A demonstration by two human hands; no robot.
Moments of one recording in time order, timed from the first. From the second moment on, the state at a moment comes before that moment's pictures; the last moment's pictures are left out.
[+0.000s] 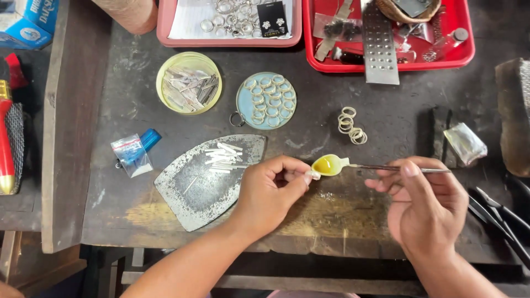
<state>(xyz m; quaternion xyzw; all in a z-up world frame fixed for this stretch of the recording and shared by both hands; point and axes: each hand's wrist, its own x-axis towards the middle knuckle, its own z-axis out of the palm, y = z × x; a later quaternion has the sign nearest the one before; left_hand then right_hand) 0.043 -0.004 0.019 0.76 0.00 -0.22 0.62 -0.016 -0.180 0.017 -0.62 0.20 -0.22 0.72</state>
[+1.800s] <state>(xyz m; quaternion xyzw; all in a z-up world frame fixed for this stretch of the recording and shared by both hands) 0.042 0.000 0.012 0.75 -0.07 -0.20 0.63 -0.012 -0.171 0.010 -0.75 0.16 -0.19 0.62</state>
